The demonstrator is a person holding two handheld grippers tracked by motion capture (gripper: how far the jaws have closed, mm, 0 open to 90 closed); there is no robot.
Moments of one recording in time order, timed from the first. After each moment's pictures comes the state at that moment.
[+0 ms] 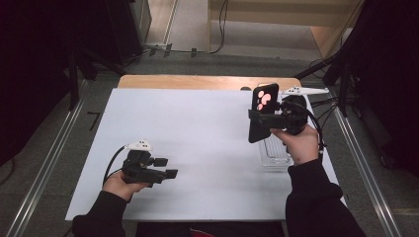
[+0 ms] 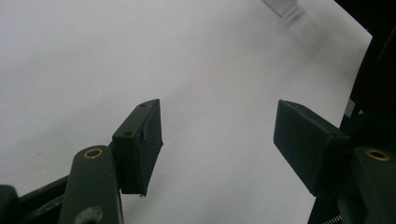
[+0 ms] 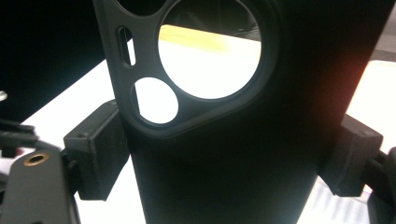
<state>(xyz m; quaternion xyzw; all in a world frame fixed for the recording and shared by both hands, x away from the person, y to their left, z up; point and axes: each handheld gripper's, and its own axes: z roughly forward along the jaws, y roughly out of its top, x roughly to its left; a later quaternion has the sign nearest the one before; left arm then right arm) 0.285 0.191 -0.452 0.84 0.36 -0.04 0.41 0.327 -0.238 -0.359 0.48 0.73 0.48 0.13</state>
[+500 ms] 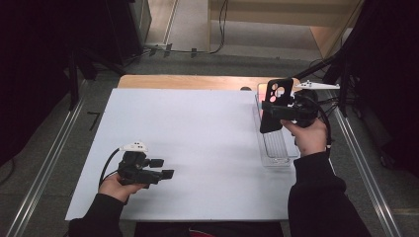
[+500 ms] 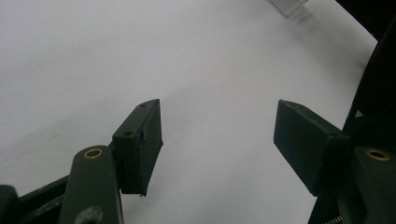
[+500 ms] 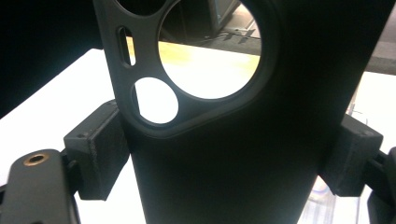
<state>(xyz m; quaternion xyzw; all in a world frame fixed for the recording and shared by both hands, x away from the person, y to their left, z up) 0.282 0.201 -0.454 0.83 0.37 -0.04 0.41 0.348 -0.271 -0.368 0.52 0.70 0.47 0.17</state>
